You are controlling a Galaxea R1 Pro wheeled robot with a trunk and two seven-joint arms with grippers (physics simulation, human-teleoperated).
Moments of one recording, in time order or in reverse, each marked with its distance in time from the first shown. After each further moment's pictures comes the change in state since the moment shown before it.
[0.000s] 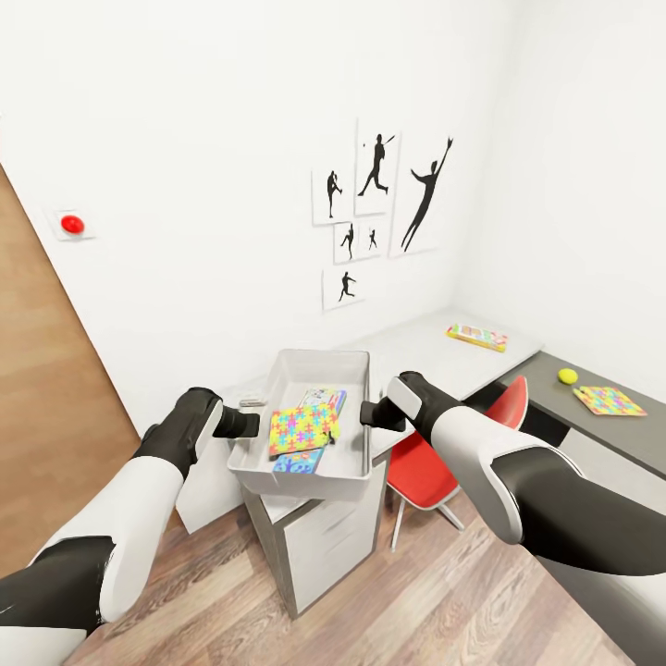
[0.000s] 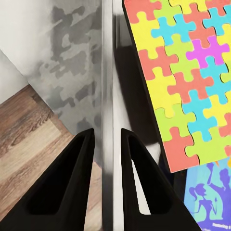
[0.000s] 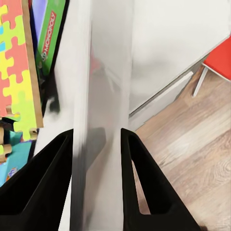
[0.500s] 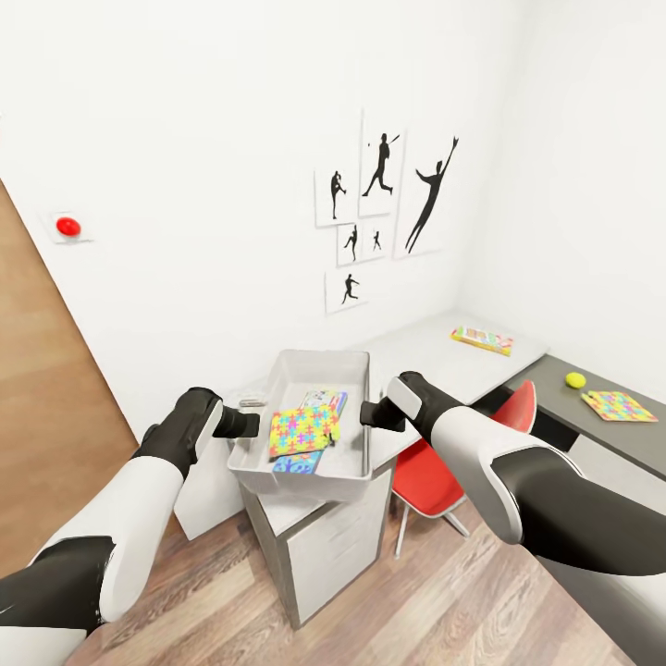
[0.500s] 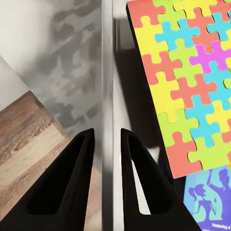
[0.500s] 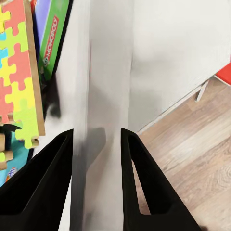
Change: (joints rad) left arm 0.000 0.000 -0.001 0.000 0.000 0.002 0.000; right arm 0.000 0.000 -0.001 0.001 0.000 0.000 0.000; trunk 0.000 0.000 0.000
